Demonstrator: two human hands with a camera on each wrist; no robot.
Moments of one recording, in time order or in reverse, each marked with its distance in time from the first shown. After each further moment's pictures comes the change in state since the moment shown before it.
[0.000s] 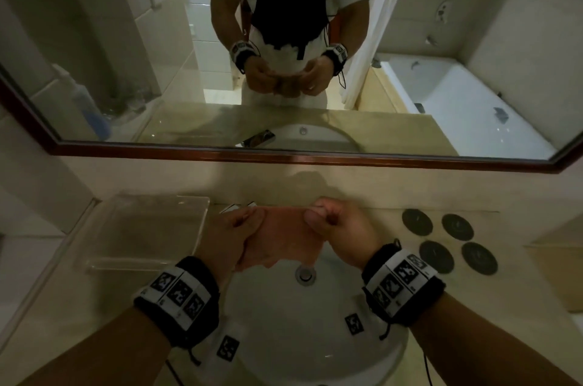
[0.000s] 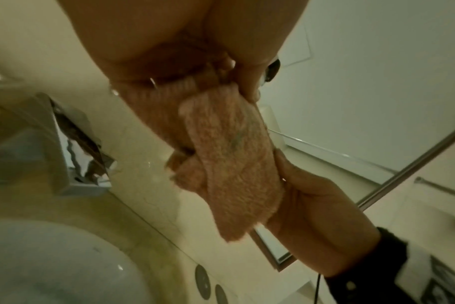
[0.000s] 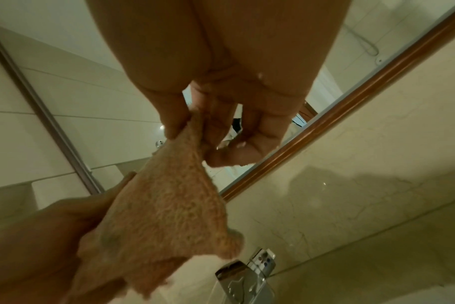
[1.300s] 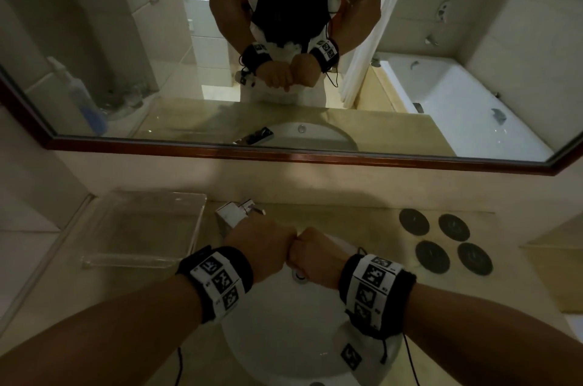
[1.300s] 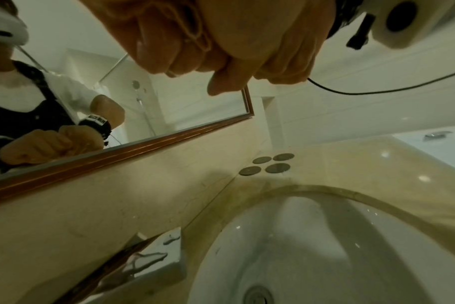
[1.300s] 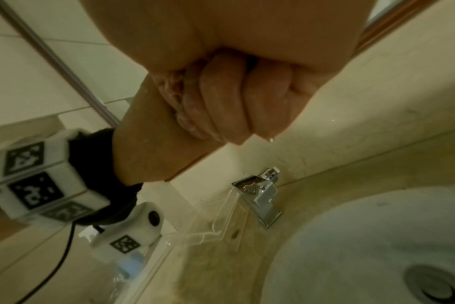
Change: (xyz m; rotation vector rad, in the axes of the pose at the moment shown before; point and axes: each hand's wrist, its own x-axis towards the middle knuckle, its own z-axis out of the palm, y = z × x) left_hand 0.003 0.018 0.046 1.692 -0.348 0.325; right_hand -0.009 -0.026 0.036 -0.464 -0.456 0.257
